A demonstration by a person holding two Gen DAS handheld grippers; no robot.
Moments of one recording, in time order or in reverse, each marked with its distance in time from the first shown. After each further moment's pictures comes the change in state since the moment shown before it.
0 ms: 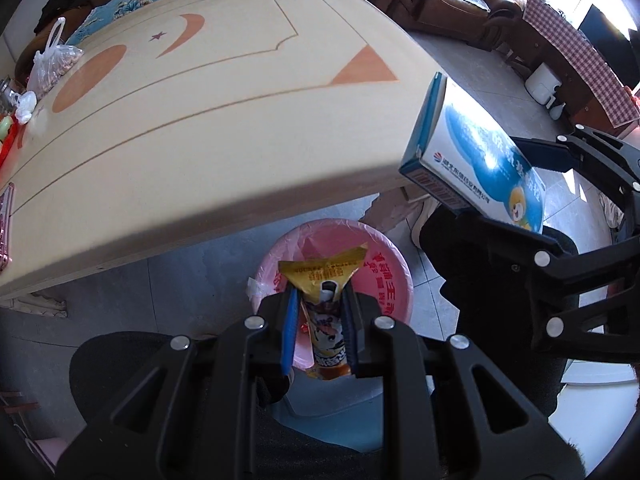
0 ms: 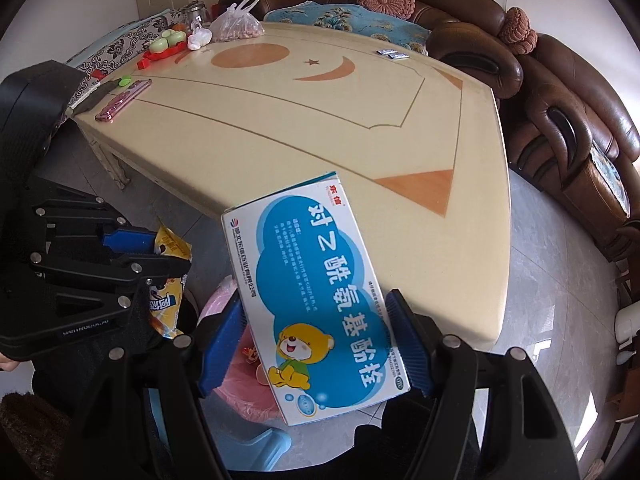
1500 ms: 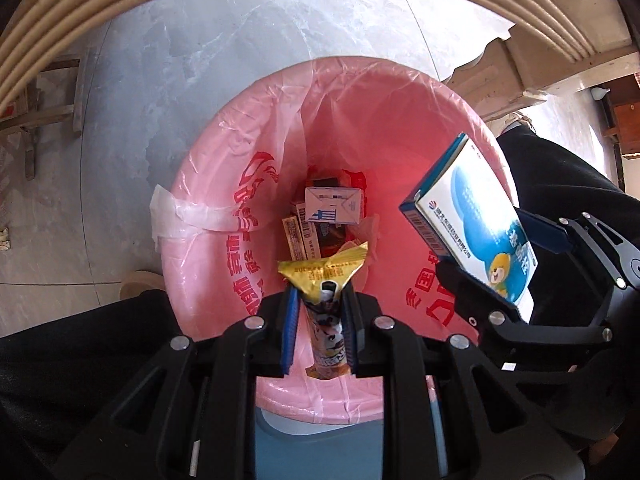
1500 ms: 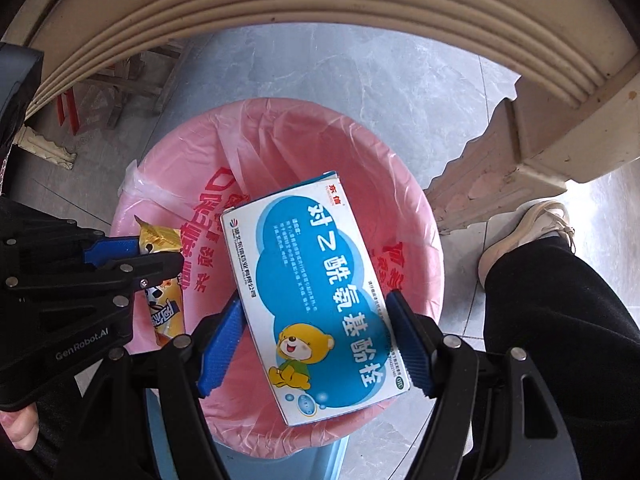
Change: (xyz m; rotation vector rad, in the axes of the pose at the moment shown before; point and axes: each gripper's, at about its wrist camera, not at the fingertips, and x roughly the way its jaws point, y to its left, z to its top) left arm 0.241 0.029 -0.048 -0.152 0.364 -0.052; right arm 0.253 -0.003 -0.118 0.296 0.367 0.058
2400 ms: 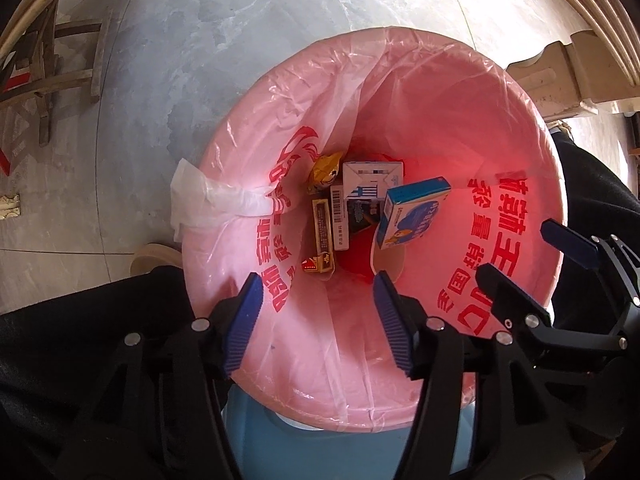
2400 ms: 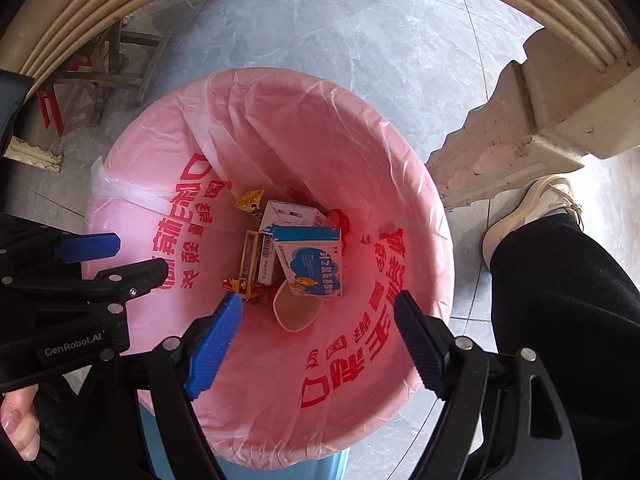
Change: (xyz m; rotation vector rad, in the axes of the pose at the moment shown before) left arm 0.020 0.025 0.004 -0.084 0.074 0.073; right arm 0.018 -0.008 0.005 0.050 0.066 -0.003
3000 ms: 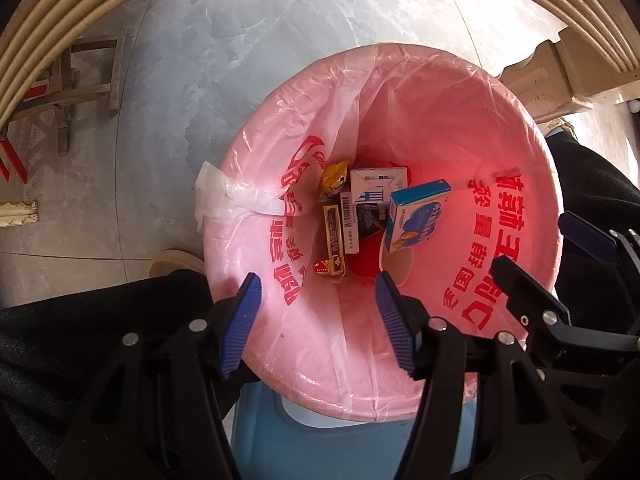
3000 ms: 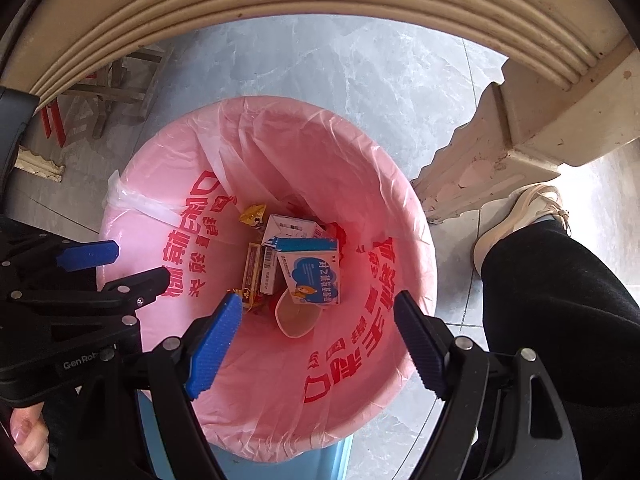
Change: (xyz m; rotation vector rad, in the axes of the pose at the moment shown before) left arm -0.018 -0.008 -0.014 0.017 -0.058 0.080; right arm -0.026 0.003 -0.005 0.007 -0.067 -0.024
